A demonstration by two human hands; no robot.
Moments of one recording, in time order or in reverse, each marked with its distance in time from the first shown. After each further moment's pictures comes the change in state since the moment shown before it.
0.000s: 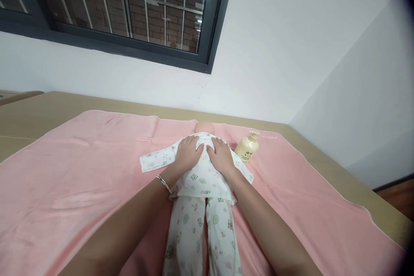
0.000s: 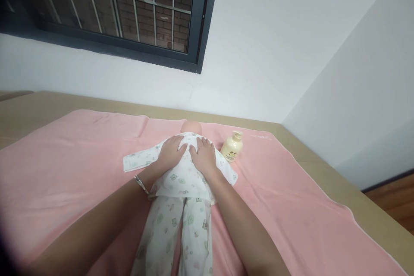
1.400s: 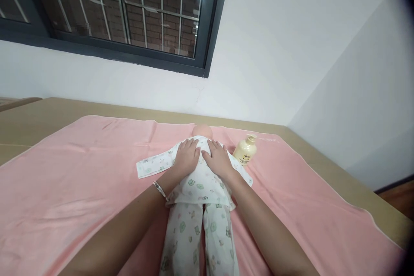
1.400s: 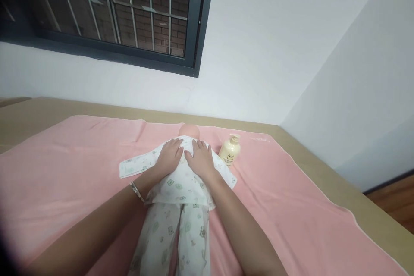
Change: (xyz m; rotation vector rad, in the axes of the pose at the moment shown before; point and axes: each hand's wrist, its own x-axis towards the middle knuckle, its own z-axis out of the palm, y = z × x) left_hand 0.000 0.005 -0.002 0.071 0.016 0.065; right_hand 0.004 -0.005 -0.010 -0.027 -0.074 -0.044
